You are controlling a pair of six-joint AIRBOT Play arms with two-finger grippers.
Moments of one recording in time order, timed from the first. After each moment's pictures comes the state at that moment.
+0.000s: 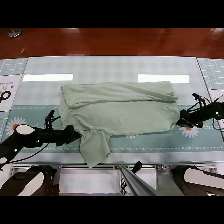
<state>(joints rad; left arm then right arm) 0.05 -0.95 0.24 0.59 -0.97 -1.31 -0.45 -1.40 0.83 -1.17 1.29 1.25</state>
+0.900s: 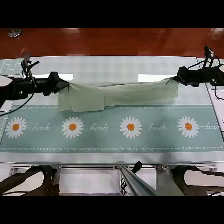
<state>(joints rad) 0.12 -1.25 0.96 0.59 -0.92 -1.27 -0.26 -1.50 1.24 -0.92 0.92 1.32</state>
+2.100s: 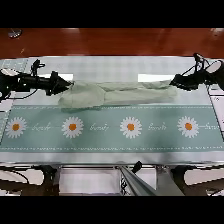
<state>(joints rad) 0.23 -1.61 1.19 0.59 -1.19 -1.25 -0.26 -1.64 1.33 -1.19 0.94 1.40</state>
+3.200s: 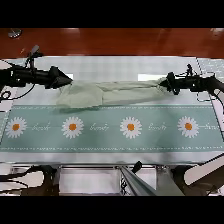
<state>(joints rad) 0.16 -1.44 1.19 0.58 -1.24 -1.15 -0.27 -1.85 1.33 -0.58 0.95 1.30</state>
